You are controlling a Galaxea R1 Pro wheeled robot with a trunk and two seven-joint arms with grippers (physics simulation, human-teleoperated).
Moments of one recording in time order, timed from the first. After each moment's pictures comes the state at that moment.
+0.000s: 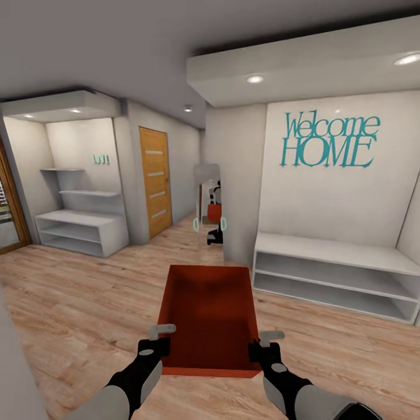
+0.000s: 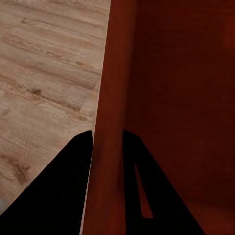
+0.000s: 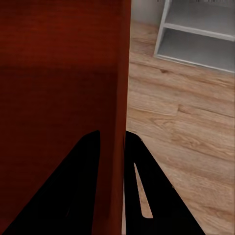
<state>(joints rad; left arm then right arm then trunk) -0.62 -0.13 -0.01 -0.31 0.01 0.03 0.26 -0.68 0.10 0.47 -0.04 -0.39 -0.29 -0.15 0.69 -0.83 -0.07</state>
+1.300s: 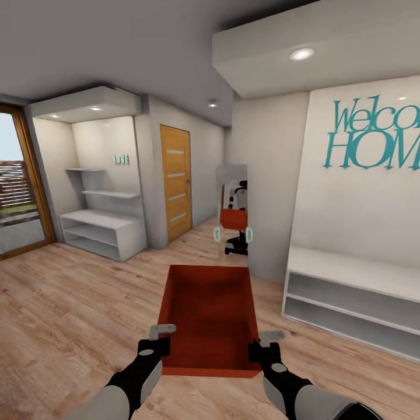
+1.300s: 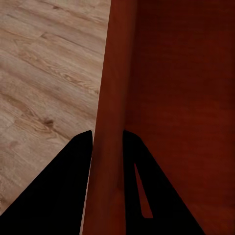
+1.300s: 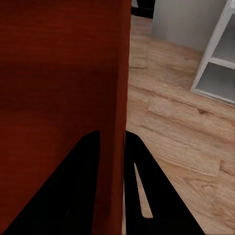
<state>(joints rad) -0.62 -0.13 -0.01 -0.31 0.01 0.03 0.26 -0.68 0.10 0.47 -0.04 -0.39 -0.29 -0.15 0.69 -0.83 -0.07</state>
